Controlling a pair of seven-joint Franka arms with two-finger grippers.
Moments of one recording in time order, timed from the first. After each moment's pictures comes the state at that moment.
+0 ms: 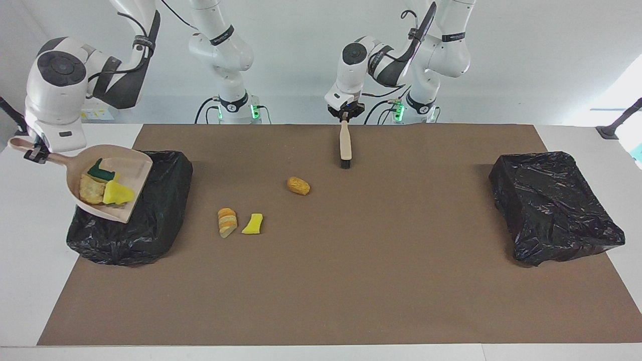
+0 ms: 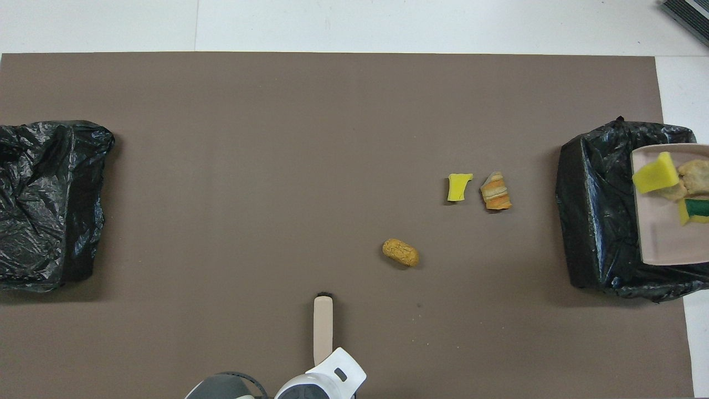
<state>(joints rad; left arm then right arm) -0.76 -0.24 -0.28 -2.55 -0.33 2.16 -0.74 -0.39 0.05 0.06 -1.85 -0.83 1.99 -1.53</state>
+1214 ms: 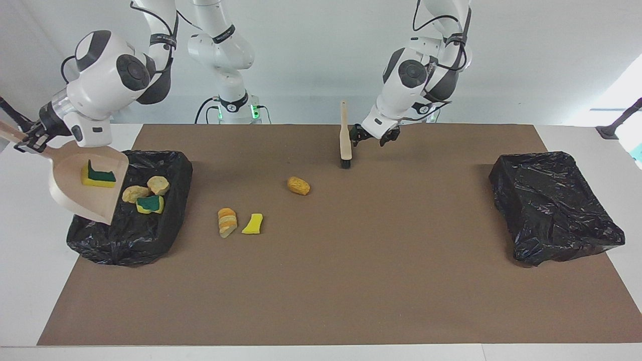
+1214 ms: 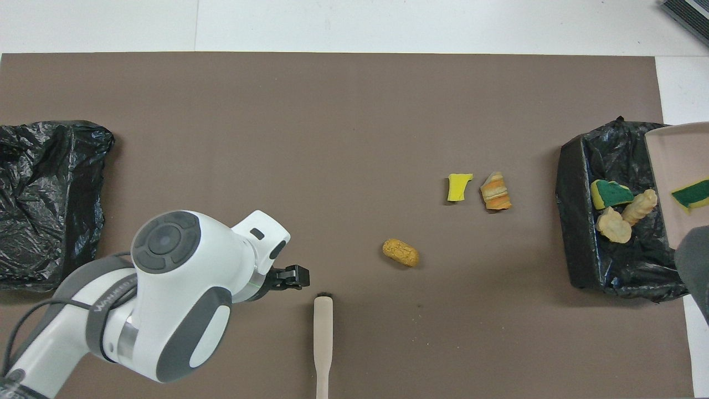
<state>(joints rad) -0.28 -0.12 -0.25 -2.17 -0.26 1.93 -0.47 -0.26 -0.03 0.09 -1.92 -1.18 1.97 -1.31</state>
